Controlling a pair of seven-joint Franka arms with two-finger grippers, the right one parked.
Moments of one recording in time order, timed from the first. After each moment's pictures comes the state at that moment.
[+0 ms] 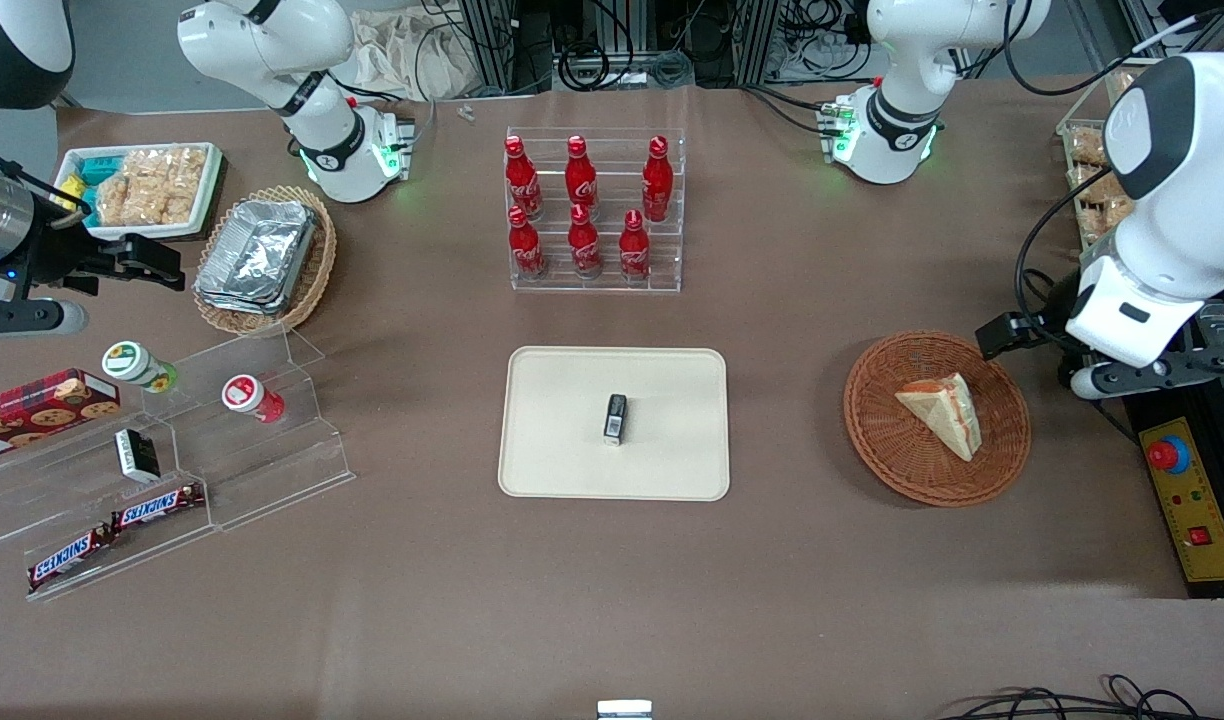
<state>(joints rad) -0.04 0.05 -0.06 -1.78 0.01 1.84 -0.33</state>
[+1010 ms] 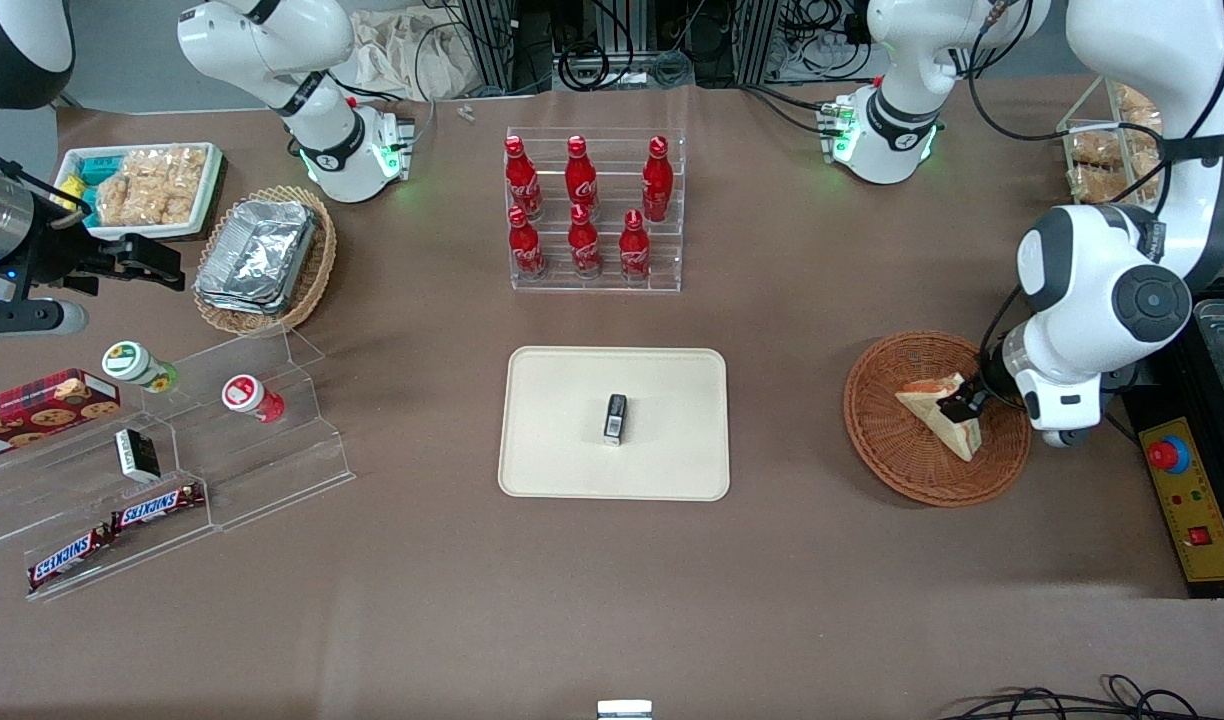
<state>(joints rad) -0.04 0.21 0.01 -2.06 0.01 2.20 -0.90</state>
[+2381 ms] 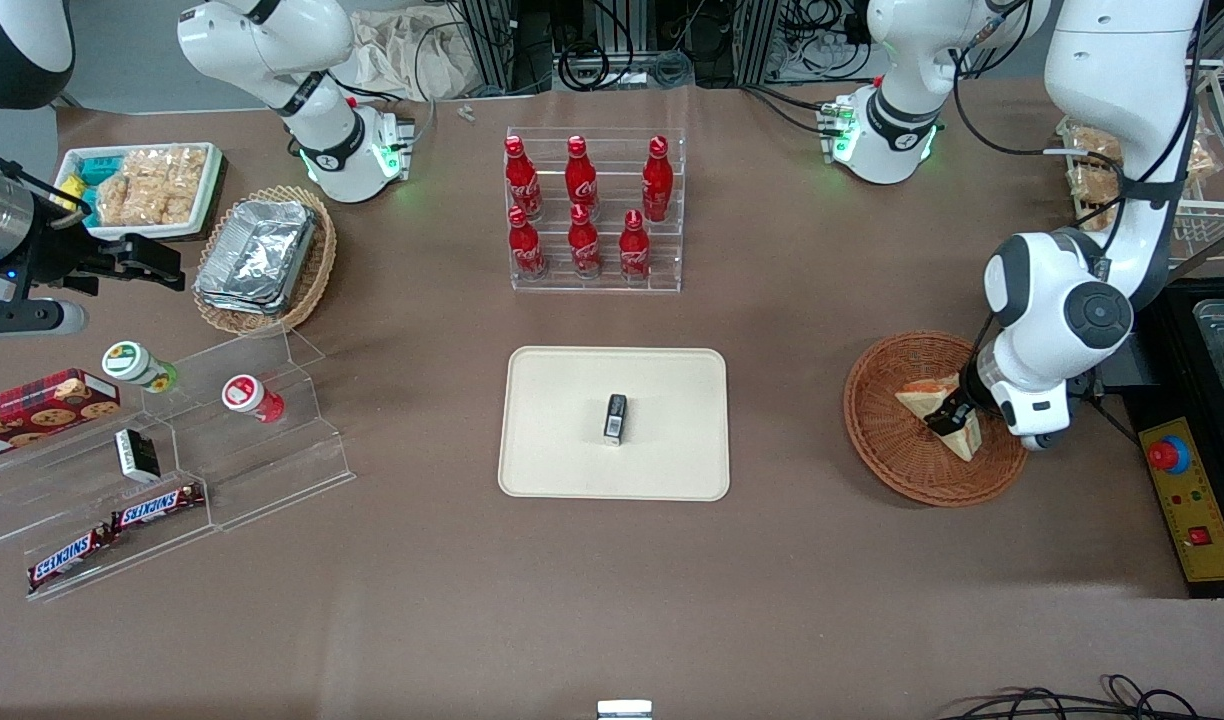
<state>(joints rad) -0.04 0.29 0.02 -2.19 0.01 2.47 -0.93</state>
